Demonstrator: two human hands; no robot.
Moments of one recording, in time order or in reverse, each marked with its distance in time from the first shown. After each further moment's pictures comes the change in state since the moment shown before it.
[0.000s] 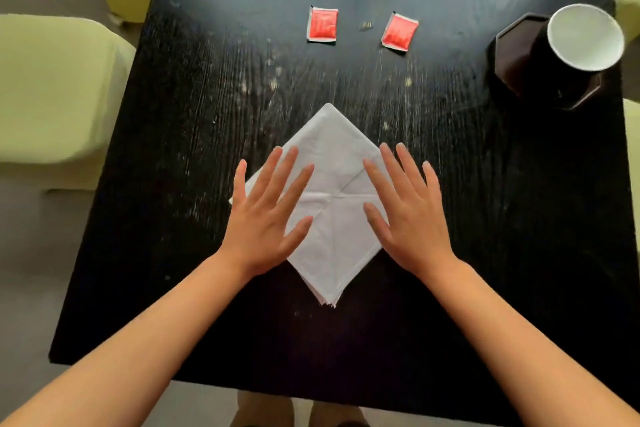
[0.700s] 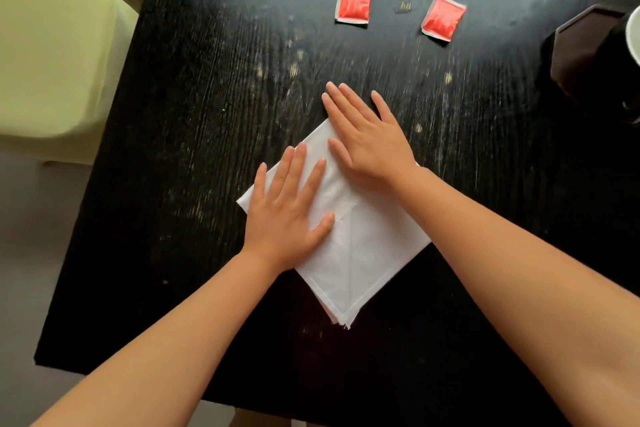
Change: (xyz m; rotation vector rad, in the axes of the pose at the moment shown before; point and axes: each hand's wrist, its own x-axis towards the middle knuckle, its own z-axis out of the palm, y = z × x) left_hand 0.017 -0.012 0.049 0.075 -0.086 -0.217; right_hand 0.140 -0.001 0.062 -0.225 -0.190 -0.249
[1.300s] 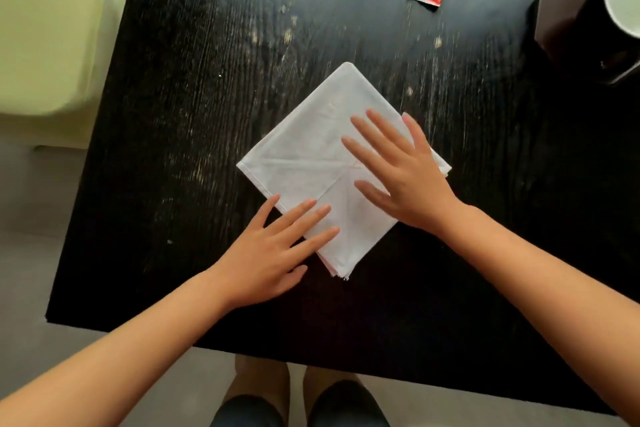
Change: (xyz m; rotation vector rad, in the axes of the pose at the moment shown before) left_hand -0.089 -0.009 -0.020 0.058 -0.121 0.570; right_hand -0.116 -0.017 -0.021 0.136 0.216 -0.178
